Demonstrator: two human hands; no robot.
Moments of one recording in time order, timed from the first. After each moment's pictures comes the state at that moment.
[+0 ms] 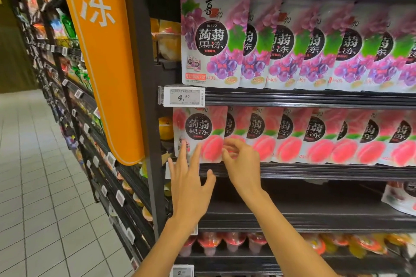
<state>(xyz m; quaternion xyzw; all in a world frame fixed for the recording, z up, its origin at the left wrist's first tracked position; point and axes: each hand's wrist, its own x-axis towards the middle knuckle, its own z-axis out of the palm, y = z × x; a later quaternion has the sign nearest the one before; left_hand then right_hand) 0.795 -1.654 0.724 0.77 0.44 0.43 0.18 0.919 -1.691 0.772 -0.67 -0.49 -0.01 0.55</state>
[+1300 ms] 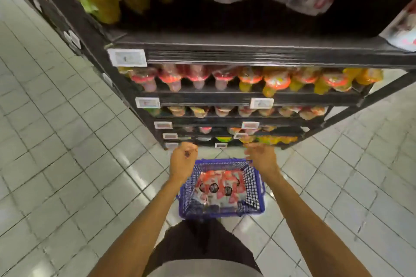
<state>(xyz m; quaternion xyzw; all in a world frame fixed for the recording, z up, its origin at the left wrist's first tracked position) 0.807 -1.856 0.421 0.62 0.54 0.23 0.51 1.016 -1.957 0.442 -0.81 -0.17 0.39 0.41</state>
